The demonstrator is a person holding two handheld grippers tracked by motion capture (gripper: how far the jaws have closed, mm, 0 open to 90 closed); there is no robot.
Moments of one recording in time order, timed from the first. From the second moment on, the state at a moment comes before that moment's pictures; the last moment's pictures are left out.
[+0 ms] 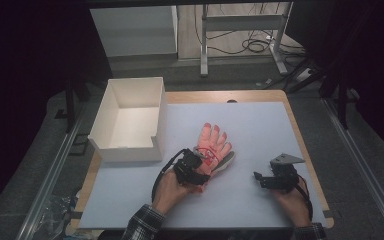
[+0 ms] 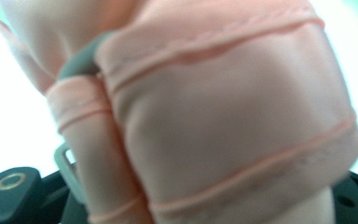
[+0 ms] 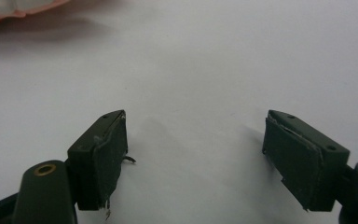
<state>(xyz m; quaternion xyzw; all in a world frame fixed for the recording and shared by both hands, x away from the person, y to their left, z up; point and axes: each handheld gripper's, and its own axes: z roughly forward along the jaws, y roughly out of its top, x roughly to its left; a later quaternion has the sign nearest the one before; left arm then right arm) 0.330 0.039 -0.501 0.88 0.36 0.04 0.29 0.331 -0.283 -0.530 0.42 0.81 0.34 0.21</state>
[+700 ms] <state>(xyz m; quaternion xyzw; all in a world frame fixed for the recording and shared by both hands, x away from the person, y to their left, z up) 0.354 0.058 -0.452 0.88 0.38 0.07 0.29 0.331 -0.283 -0.530 0.42 0.81 0.34 0.21</state>
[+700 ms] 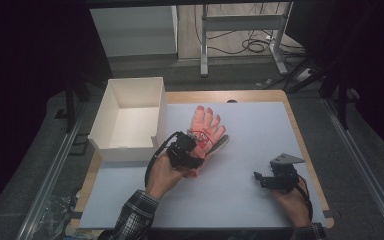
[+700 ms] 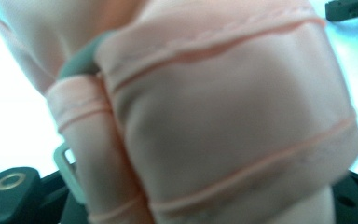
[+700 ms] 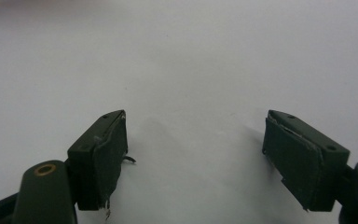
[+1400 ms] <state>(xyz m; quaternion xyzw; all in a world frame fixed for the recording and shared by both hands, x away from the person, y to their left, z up) 0.380 0.070 -0.410 0.87 0.39 0.08 0.28 0.331 -0.283 -0.531 0.42 0.81 0.34 0.21</state>
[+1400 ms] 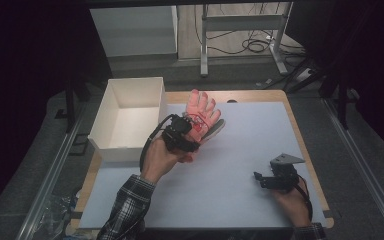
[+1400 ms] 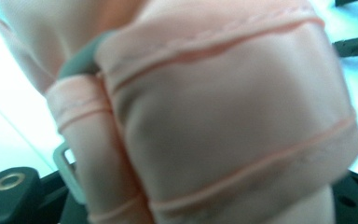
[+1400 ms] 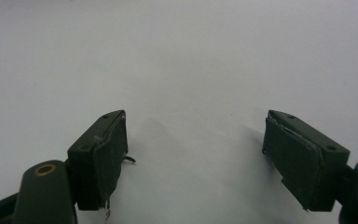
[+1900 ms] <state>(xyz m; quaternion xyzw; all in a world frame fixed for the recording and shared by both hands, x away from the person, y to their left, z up) 0.406 0.094 -0.376 0.86 0.42 0.11 0.28 0.331 -0.283 -0.531 0.42 0.81 0.34 0.21</state>
